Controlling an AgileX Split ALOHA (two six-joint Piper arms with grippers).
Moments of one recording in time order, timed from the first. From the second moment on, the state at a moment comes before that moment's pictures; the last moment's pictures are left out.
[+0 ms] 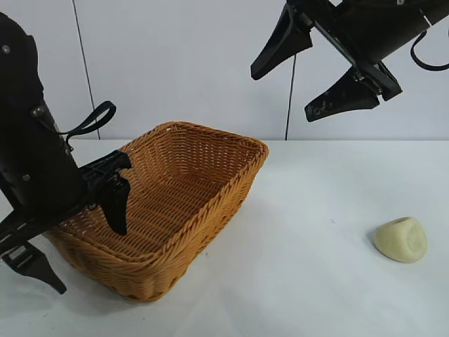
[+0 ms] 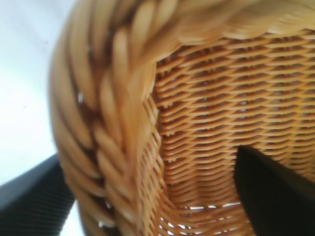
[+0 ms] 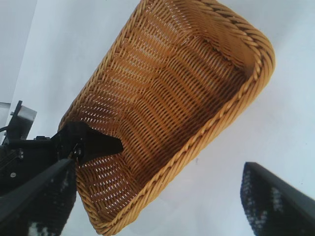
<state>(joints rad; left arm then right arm) -0.46 1.82 -0.95 -0.22 0.59 -1.25 0.19 1.67 -1.17 0.87 0.73 -0.41</state>
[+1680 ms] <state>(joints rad) -0.29 2.04 -1.42 -0.34 0.98 -0.18 0.19 1.67 -1.17 0.87 0.75 -0.41</state>
